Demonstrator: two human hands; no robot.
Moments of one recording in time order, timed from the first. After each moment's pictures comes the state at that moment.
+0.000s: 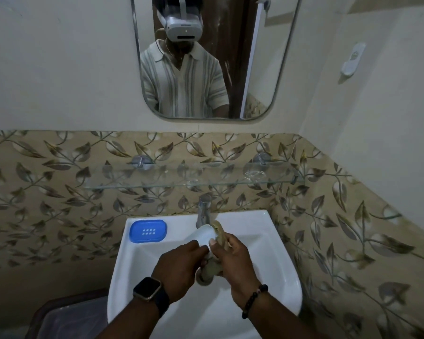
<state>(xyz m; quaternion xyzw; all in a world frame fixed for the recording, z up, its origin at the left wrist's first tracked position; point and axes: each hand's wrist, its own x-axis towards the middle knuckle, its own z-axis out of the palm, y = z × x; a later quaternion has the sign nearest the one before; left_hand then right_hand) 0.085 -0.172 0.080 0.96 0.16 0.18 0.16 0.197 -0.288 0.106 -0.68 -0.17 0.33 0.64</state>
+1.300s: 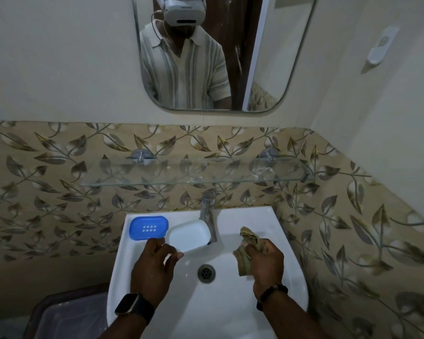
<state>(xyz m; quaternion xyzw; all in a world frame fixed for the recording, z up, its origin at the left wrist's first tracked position) 0.064 -0.131 0.023 0.85 0.37 0.29 0.23 0.255 -0.294 0.053 -0.74 0.00 0.16 0.65</state>
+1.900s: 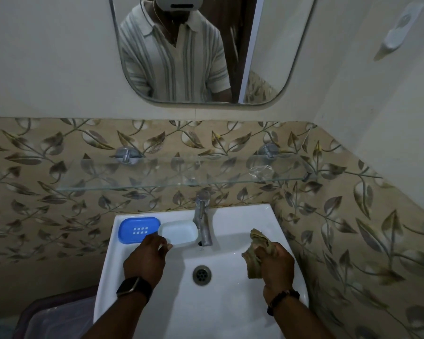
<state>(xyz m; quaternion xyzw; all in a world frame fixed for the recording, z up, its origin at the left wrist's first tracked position) 0.107 -0.080 -0.019 0.84 0.46 0.21 0.20 0.298 -0.303 0.027 -0.75 0.02 0.15 0.64</state>
